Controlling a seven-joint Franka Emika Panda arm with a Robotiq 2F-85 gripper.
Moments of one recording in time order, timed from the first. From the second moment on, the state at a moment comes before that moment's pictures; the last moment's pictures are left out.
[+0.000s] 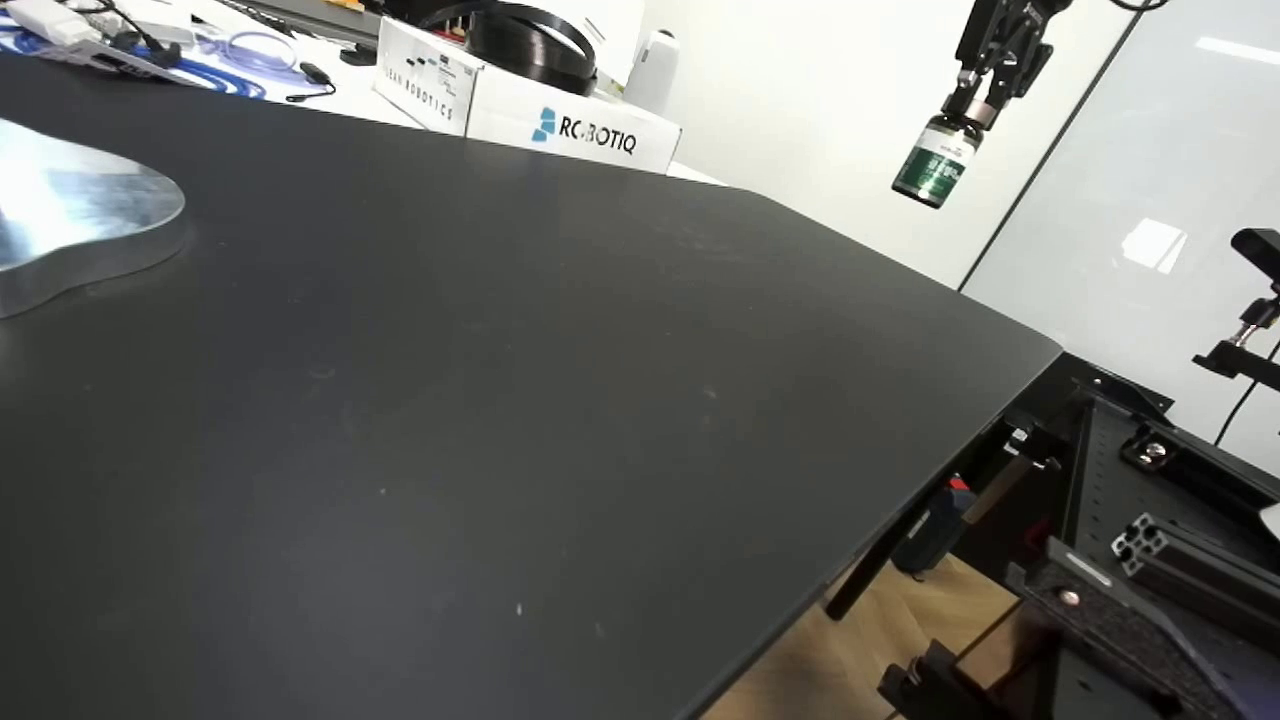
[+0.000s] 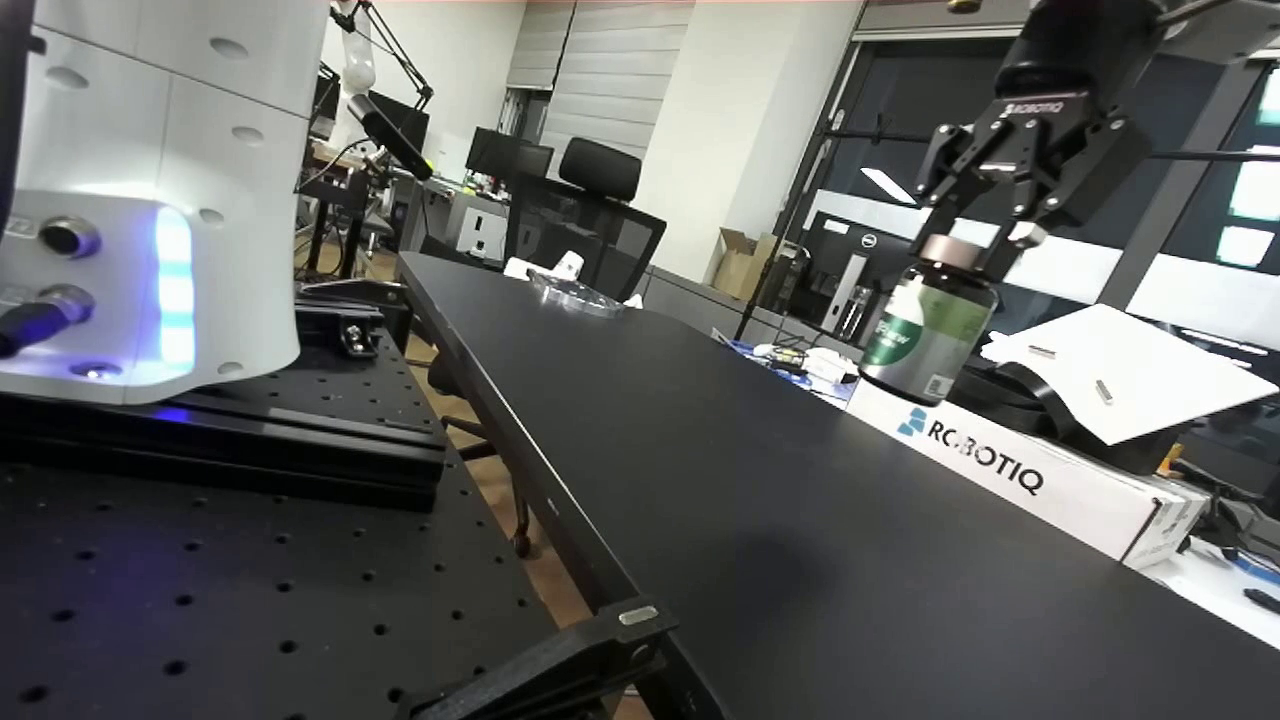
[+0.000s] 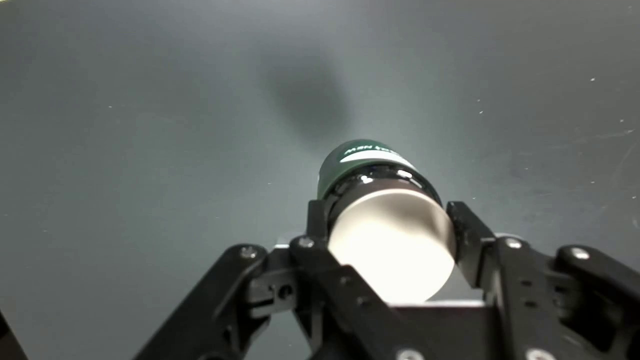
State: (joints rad) arm -0.23 -0.07 -0.24 -2.31 0.03 2.18 -0.16
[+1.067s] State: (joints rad) arm -0.39 0.28 -0.35 -2.15 0.00 2.32 -0.22
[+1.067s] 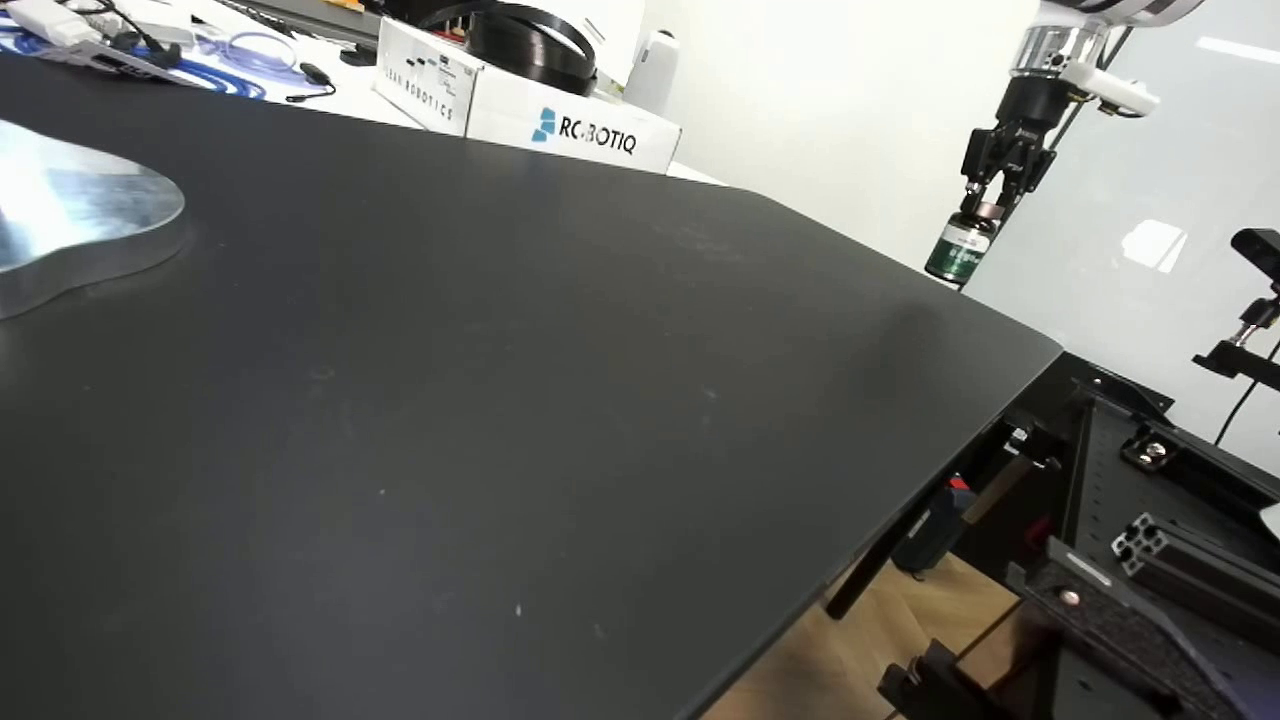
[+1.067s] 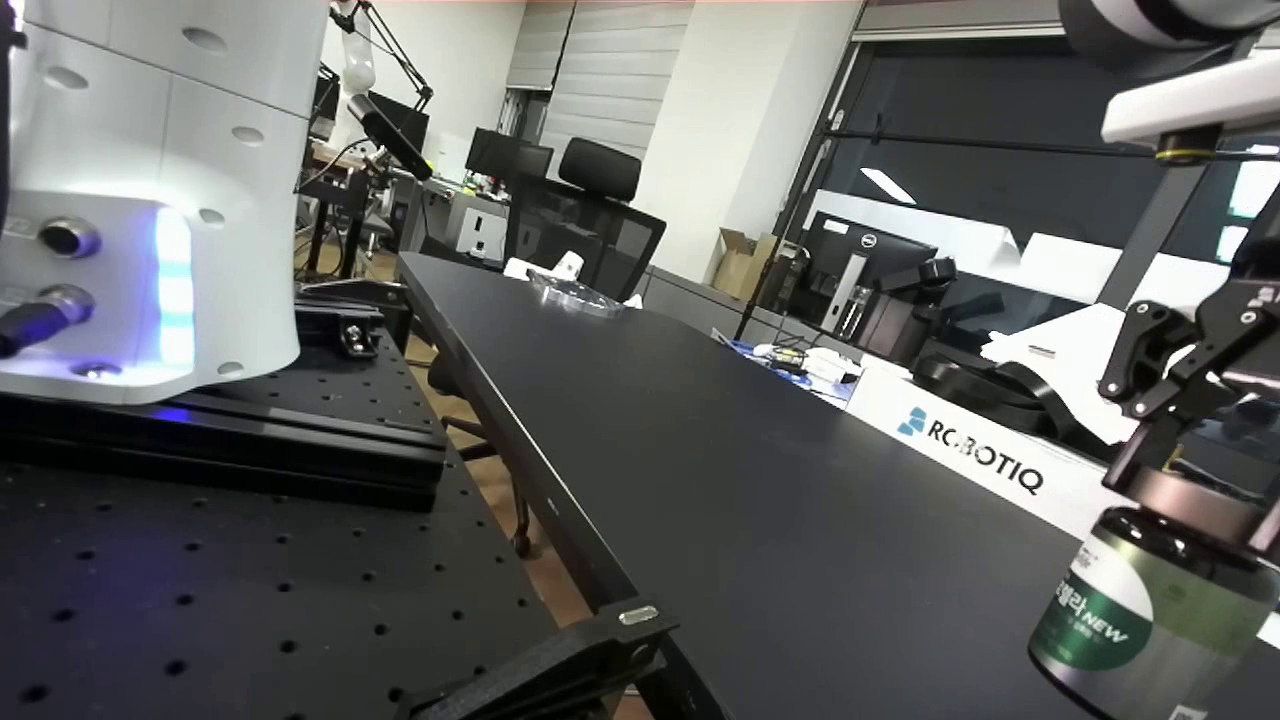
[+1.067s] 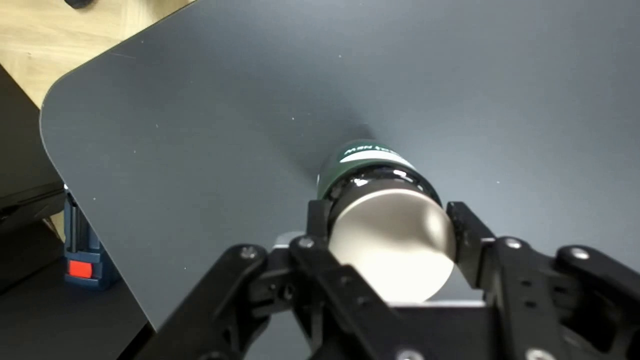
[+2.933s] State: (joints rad) arm -0.46 0.41 -0.28 -2.06 0.12 2.36 -0.30
